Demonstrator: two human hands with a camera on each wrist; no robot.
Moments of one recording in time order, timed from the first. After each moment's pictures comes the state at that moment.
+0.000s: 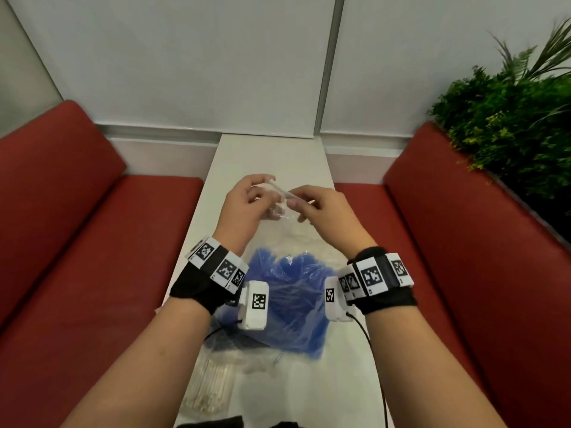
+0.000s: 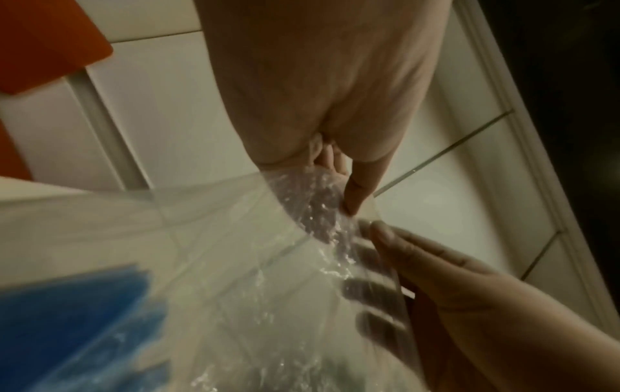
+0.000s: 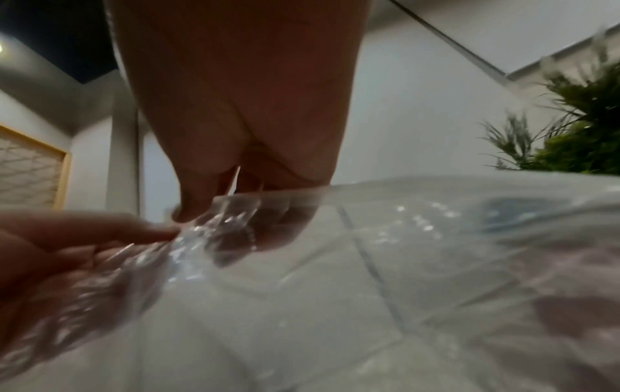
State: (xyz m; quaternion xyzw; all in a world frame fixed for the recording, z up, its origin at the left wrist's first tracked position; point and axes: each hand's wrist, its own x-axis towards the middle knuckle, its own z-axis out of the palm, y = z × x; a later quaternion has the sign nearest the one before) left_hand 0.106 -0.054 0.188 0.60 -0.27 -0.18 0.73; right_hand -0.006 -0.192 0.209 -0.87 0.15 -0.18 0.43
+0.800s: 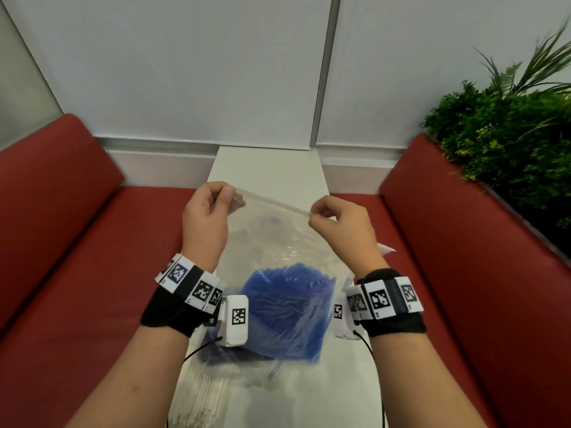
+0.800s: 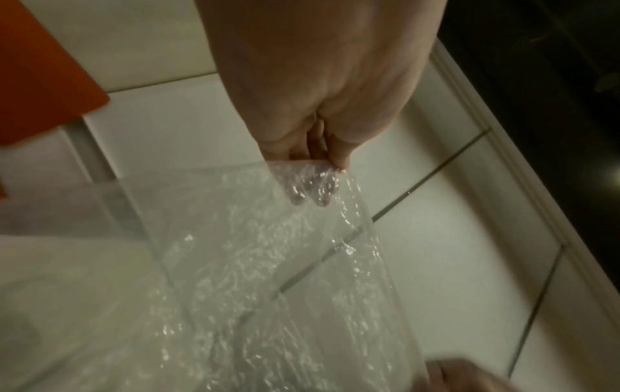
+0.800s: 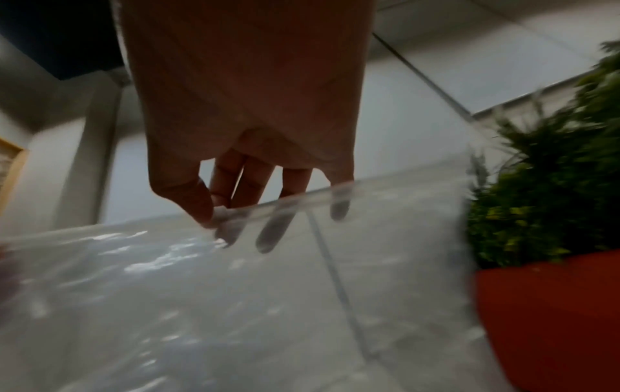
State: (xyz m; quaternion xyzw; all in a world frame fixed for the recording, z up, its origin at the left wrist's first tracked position) left_hand 0.116 -0.023 0.197 0.62 -0.24 0.00 0.75; right_hand -0.039 -0.196 0.219 -0.86 0.25 -0.26 0.36
